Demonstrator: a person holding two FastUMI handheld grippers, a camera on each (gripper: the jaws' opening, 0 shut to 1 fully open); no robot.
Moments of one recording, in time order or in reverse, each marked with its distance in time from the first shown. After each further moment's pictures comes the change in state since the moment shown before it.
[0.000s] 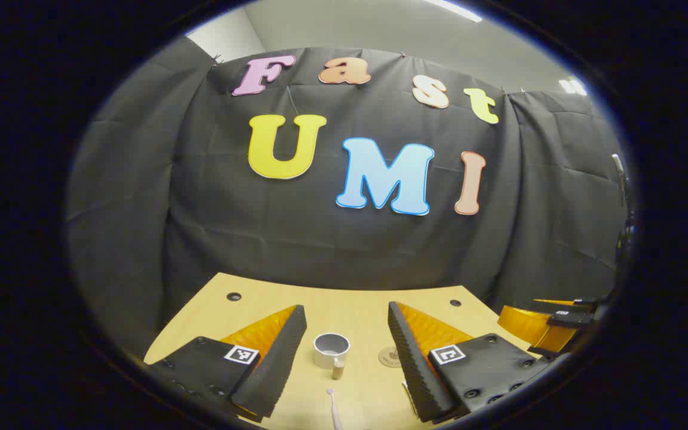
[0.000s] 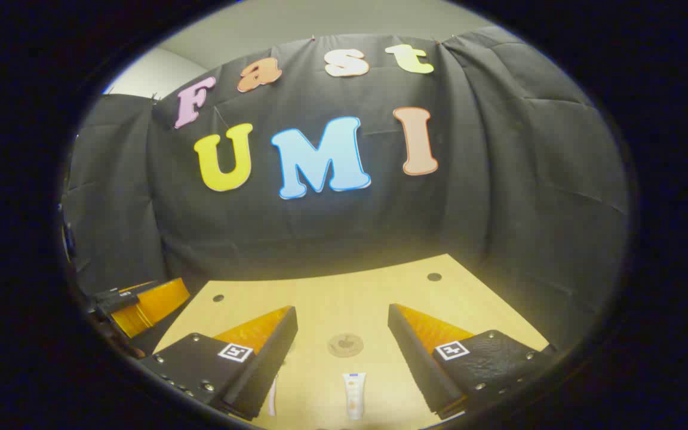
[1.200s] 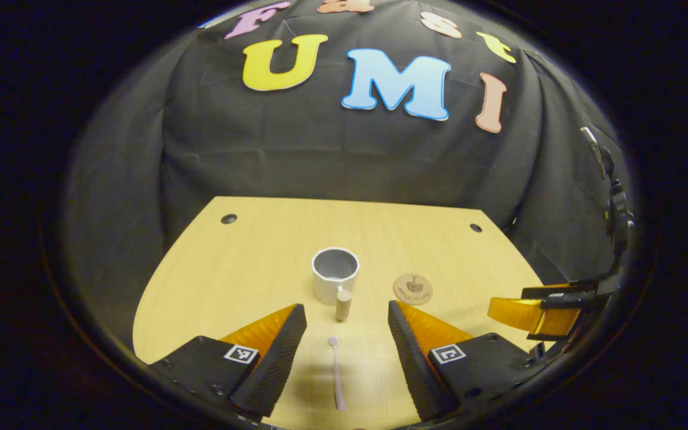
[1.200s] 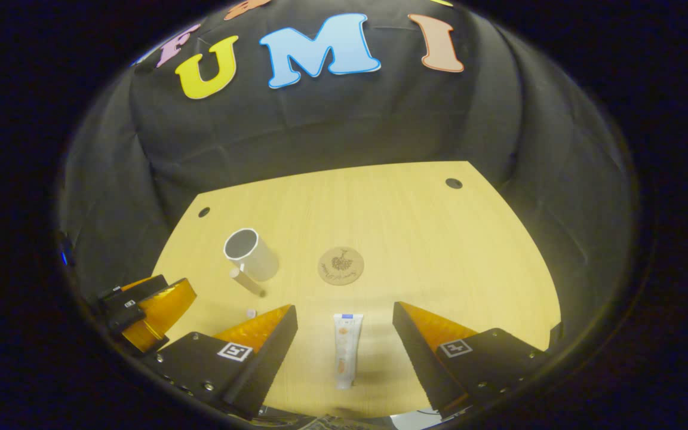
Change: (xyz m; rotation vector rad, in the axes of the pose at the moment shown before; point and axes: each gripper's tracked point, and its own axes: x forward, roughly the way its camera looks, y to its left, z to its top) left arm 0.045 0.013 -0.187 0.002 0.434 0.068; right arm 0.051 -0.010 -0.130 -0.043 0.527 0.050
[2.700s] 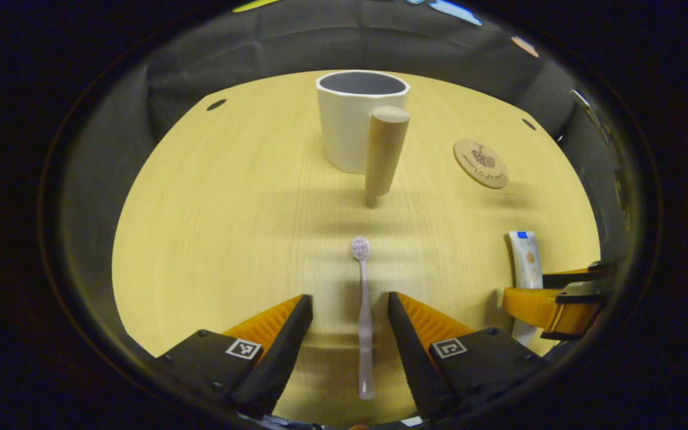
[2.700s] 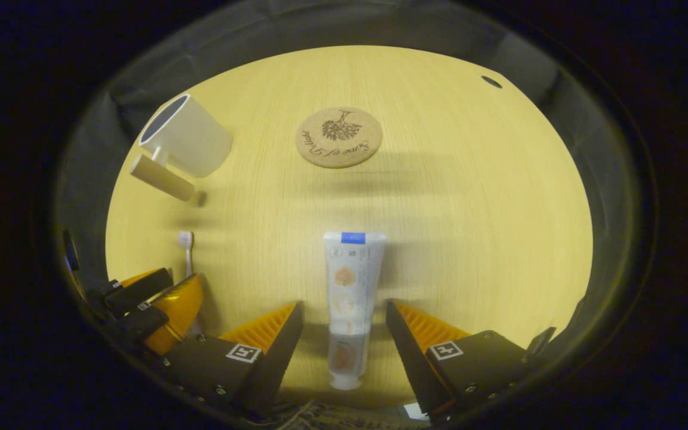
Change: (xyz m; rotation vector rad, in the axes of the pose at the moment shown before) left arm 0.106 0.049 -0.193 0.005 0.515 0.122; right arm 0.121 0.003 -0.145 -0.032 0.511 -0.047
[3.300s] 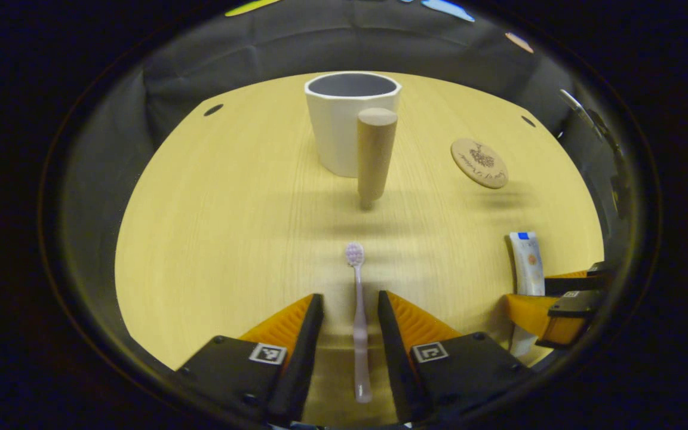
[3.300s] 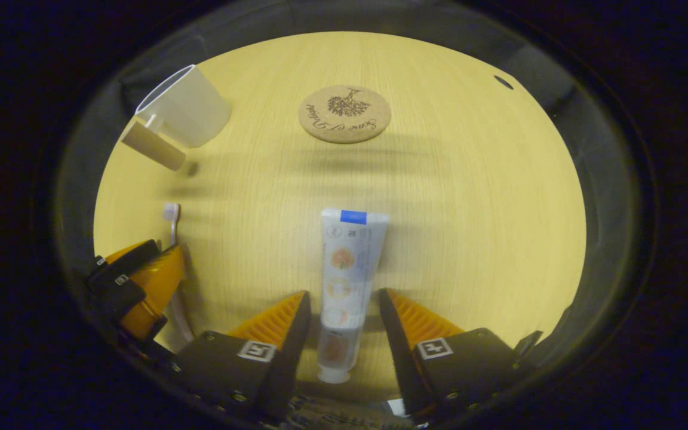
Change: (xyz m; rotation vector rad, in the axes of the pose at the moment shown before) left arm 0.003 -0.006 0.006 0.016 -0.020 0.014; right arm 0.004 -0.008 -0.012 -0.052 0.058 -0.057
